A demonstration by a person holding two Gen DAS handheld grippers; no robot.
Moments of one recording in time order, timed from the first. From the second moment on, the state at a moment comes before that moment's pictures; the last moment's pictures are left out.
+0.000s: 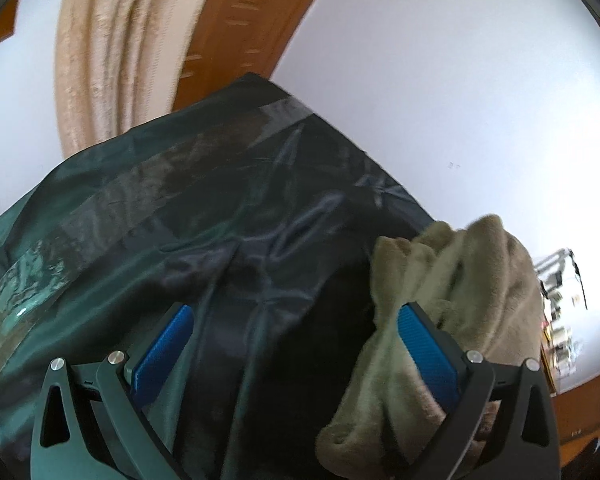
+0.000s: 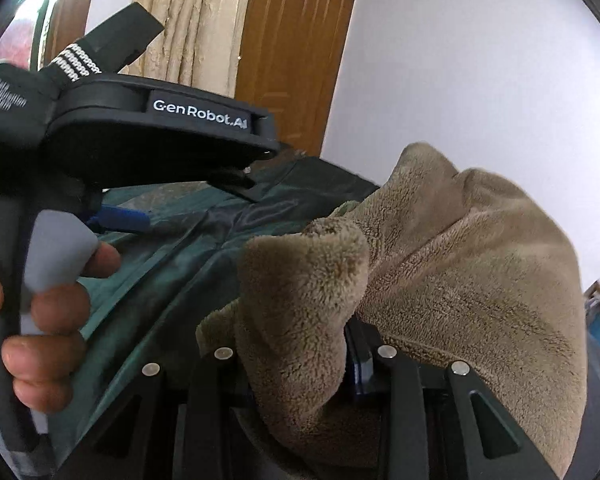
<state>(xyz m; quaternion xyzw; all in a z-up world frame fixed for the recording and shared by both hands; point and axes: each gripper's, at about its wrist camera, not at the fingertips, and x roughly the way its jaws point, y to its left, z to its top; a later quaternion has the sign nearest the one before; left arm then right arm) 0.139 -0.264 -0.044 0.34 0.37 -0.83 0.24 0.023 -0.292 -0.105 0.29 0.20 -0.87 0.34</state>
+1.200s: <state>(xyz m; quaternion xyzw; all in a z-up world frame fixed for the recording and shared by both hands) 0.114 -0.192 -0.017 0.33 0.29 -0.89 0.10 0.035 -0.092 -0.096 0.31 -0.04 -0.90 0.31</state>
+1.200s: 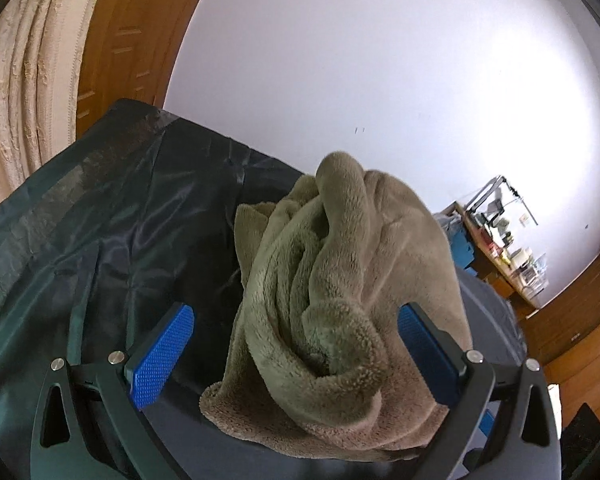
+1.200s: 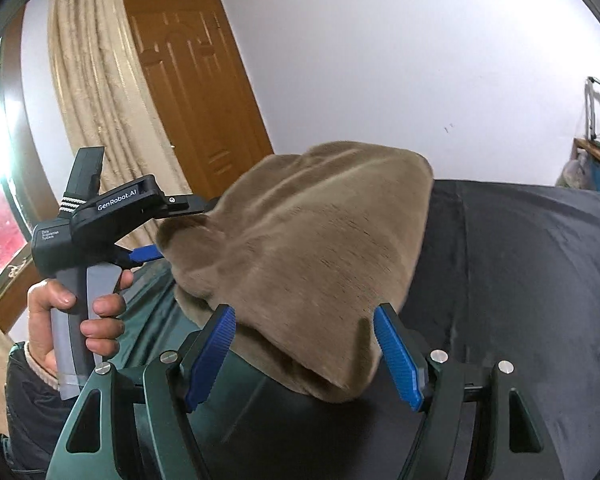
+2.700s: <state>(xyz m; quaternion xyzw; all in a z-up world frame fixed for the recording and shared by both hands) 0.133 -0.222 -0.072 0.37 0.47 -0.80 0.02 0.020 -0.052 -0.089 0.37 -0.01 -0.91 0.17</state>
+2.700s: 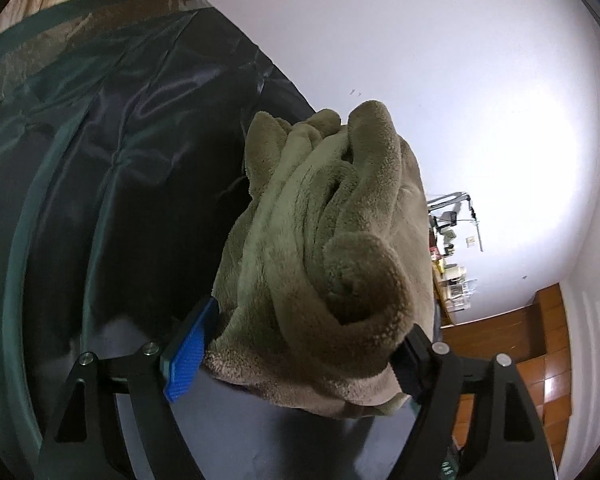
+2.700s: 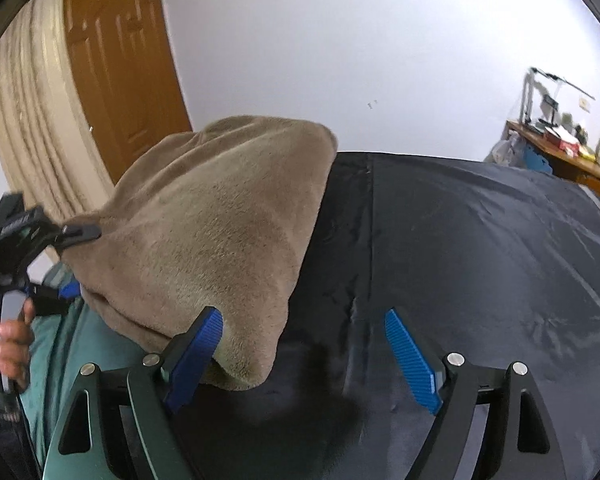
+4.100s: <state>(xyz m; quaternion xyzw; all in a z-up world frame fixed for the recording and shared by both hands) 0.032 -0.147 0.040 0.40 0.27 -0.87 0.00 -0.005 -0.140 -0.111 0.33 0.06 -0.90 0.29</state>
